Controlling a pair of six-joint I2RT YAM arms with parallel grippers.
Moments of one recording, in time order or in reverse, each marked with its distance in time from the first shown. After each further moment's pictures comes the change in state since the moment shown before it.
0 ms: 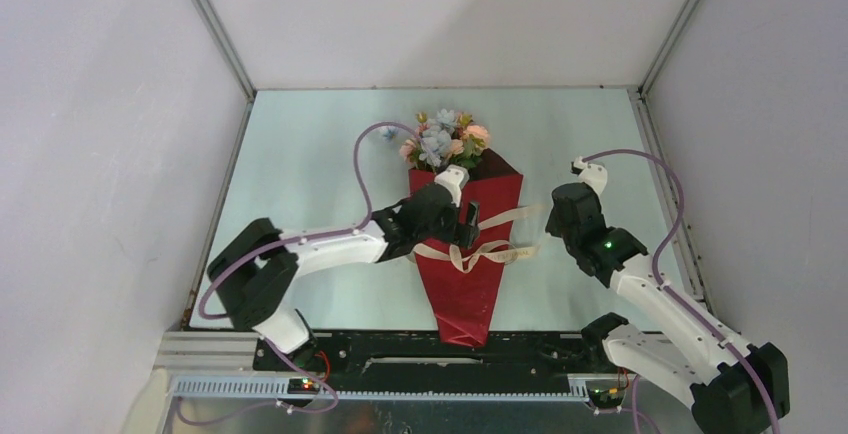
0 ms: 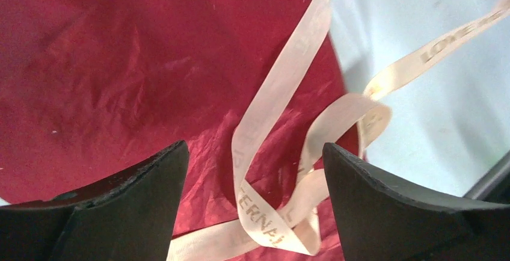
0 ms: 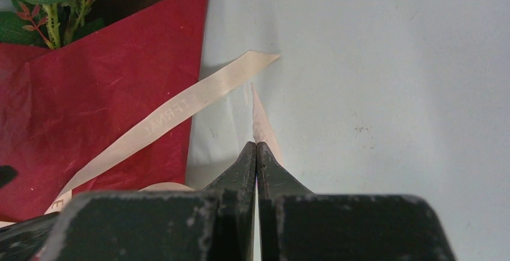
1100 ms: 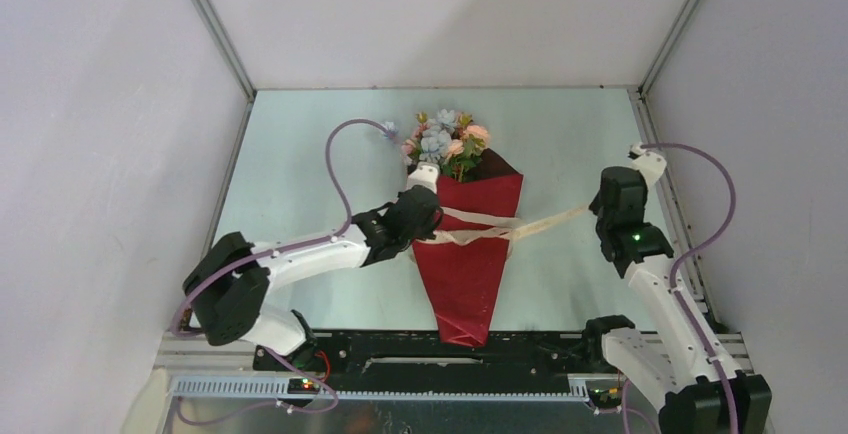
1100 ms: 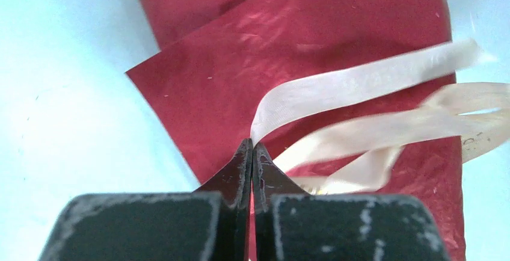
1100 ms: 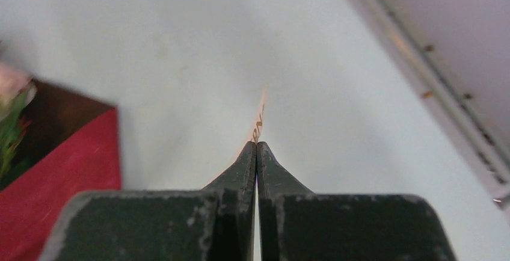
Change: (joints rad) left arm 0.006 -0.064 0.004 -0.226 -0.277 0.000; right arm -0.305 -0.048 0.020 0.088 0.024 -0.111
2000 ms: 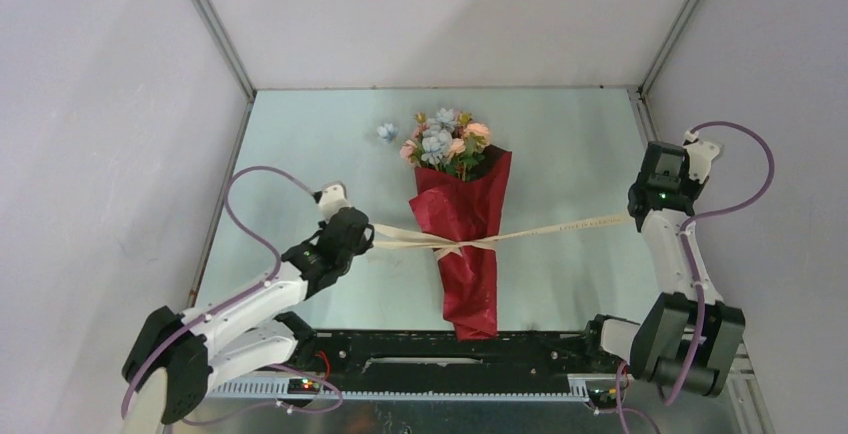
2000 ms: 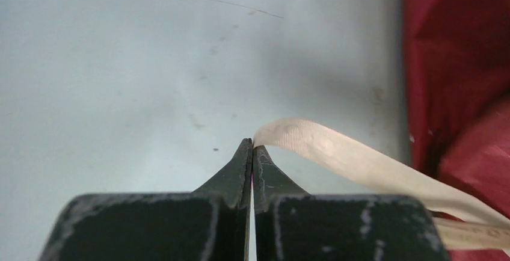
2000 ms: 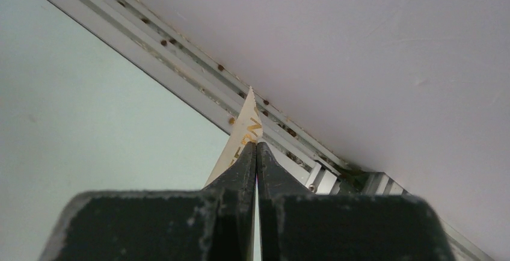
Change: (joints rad) left arm 0.242 -0.459 -0.396 -0.076 -0.129 -0.270; right arm -0.422 0.293 0.158 0.037 0.304 -0.257
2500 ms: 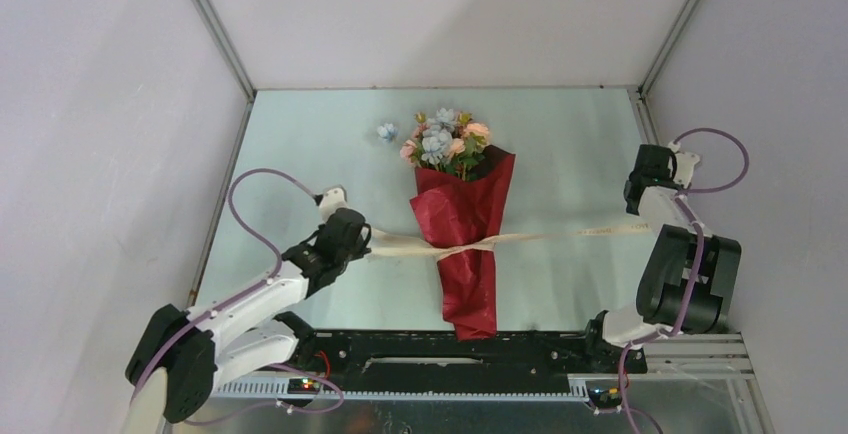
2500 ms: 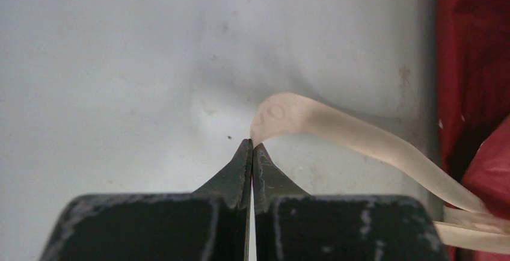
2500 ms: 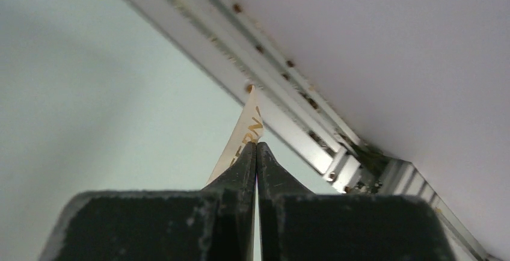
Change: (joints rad) left arm 0.077 -0.029 -0.045 -0.036 0.055 0.008; right arm -0.061 0.325 0.031 0.000 -0.062 0.020
